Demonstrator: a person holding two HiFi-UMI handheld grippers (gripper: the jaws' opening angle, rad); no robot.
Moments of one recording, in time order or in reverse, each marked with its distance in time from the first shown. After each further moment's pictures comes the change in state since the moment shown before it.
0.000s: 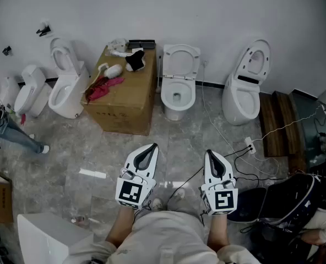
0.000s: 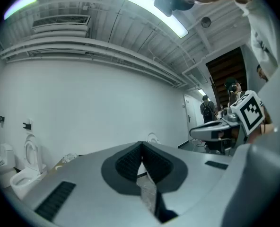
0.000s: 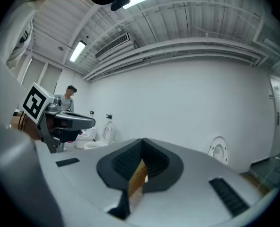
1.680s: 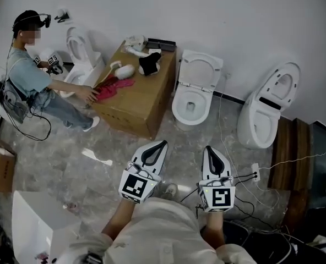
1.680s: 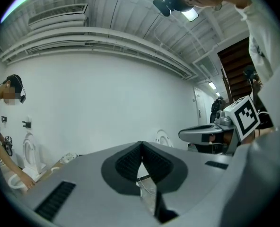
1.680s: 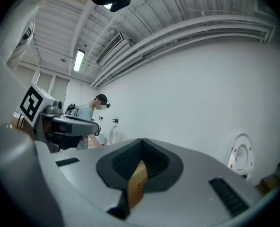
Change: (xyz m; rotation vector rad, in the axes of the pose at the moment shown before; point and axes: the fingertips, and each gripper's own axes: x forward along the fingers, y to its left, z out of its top) left arm 0.195 0.031 -0.007 0.002 0.043 0.093; right arm 0.181 -0.125 -0.021 0.039 -0.043 0.178
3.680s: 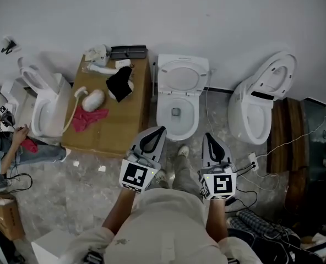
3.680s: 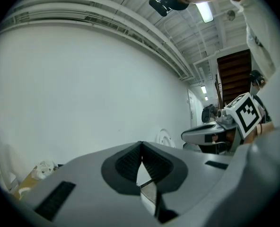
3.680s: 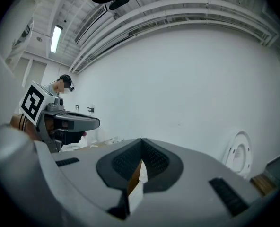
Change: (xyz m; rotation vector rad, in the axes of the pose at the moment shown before) left arm 0.274 0.184 -0.034 -0.026 0.014 -0.201; right arm 0.269 -0.124 -0.045 -0.003 0.125 -0.199
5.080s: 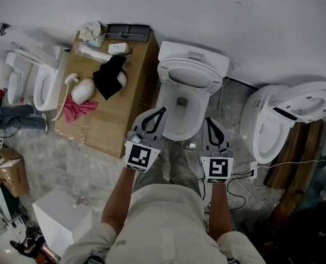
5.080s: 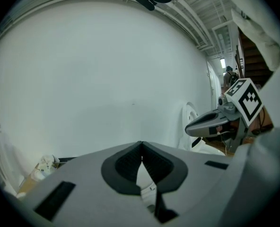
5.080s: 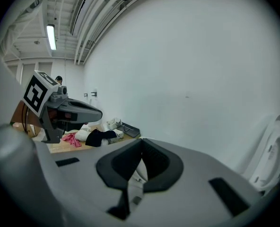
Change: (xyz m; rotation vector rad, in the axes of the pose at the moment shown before) left arm 0.246 0.106 -0.119 0.048 0.256 0.182; right arm 0.245 -0.144 -0.131 0.023 0.193 0.219
